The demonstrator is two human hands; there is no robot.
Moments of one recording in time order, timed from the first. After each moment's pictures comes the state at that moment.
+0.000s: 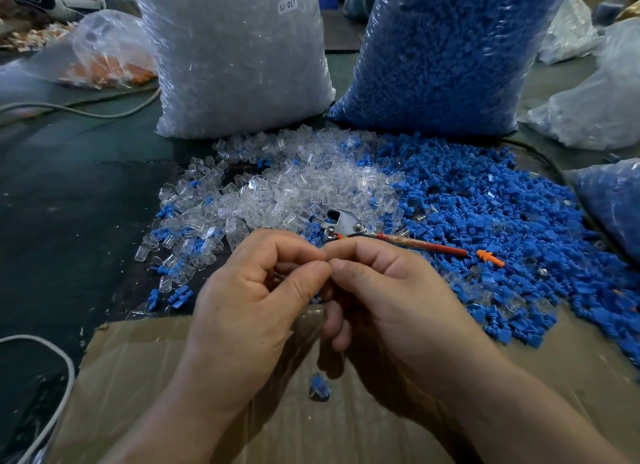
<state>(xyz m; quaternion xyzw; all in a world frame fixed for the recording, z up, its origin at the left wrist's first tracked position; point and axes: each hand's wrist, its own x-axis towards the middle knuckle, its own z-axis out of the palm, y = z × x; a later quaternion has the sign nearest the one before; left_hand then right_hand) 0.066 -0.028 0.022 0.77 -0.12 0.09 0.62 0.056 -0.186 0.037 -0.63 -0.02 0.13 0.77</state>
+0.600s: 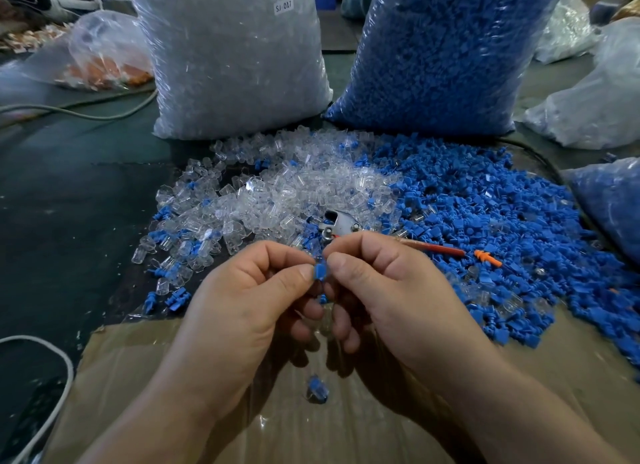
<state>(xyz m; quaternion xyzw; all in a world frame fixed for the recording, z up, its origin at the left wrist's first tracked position) 0.071 -0.025 0.025 0.65 -0.01 -0.11 0.75 0.059 -0.191 0.034 -0.69 -0.02 0.08 0.72</state>
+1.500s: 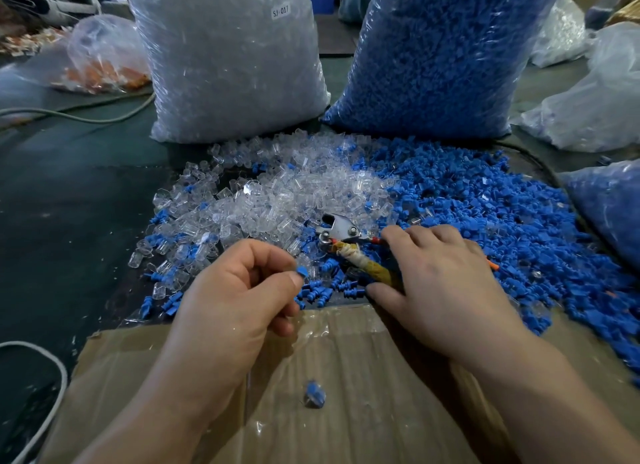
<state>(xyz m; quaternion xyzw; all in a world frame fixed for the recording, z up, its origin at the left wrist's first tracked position) 0.071 -0.021 0.022 0.71 -0.01 -0.05 0.70 0.071 -0.233 0.032 -1.00 -0.01 -0.01 0.01</state>
